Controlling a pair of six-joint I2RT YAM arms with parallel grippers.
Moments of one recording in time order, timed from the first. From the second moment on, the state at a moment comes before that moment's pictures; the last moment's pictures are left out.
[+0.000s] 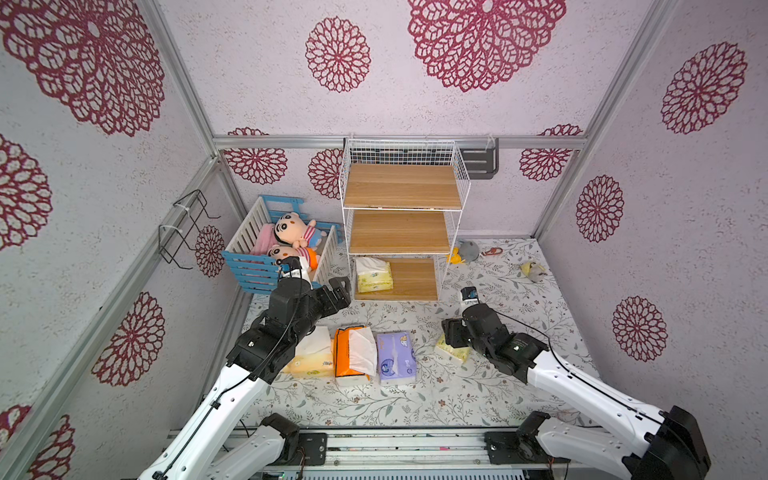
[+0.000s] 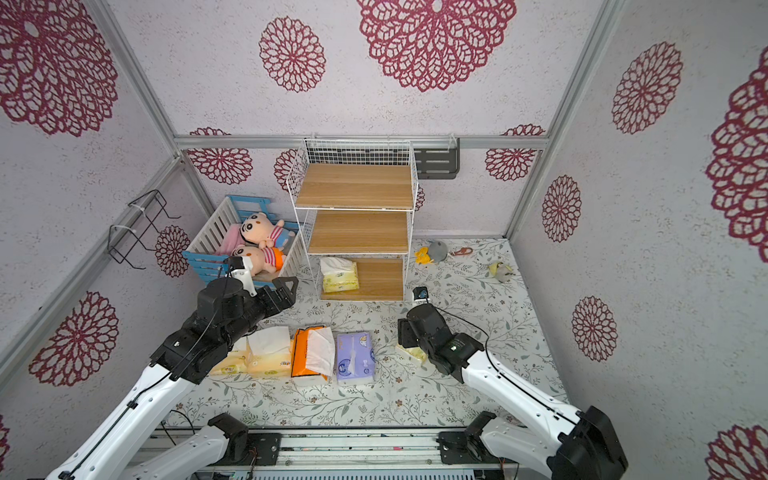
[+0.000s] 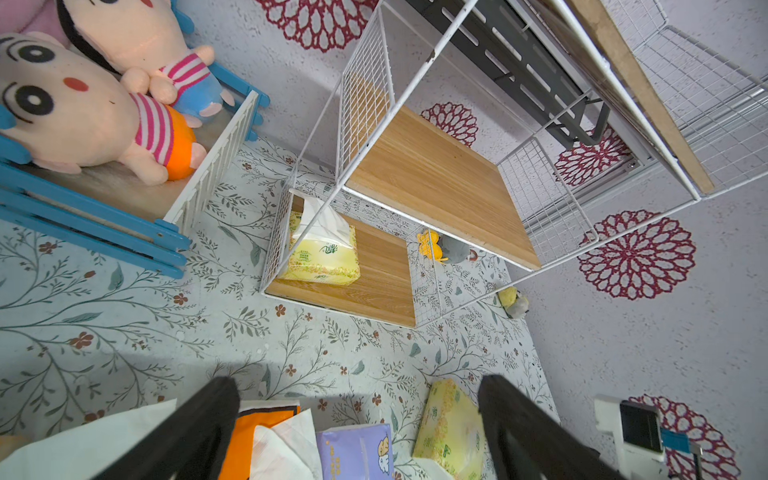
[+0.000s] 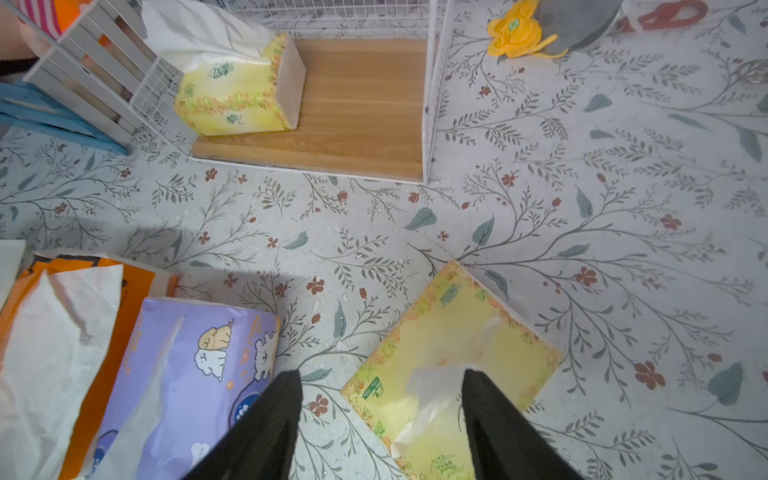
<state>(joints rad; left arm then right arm) -0.47 0.92 1.01 -0.51 -0.15 -0.71 0.66 1.10 0.78 -0.42 0.26 0.43</state>
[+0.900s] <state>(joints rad) -0.48 0.87 0.95 -0.51 -0.17 -0.75 0.66 1.31 0.72 -0.49 0.24 0.36</state>
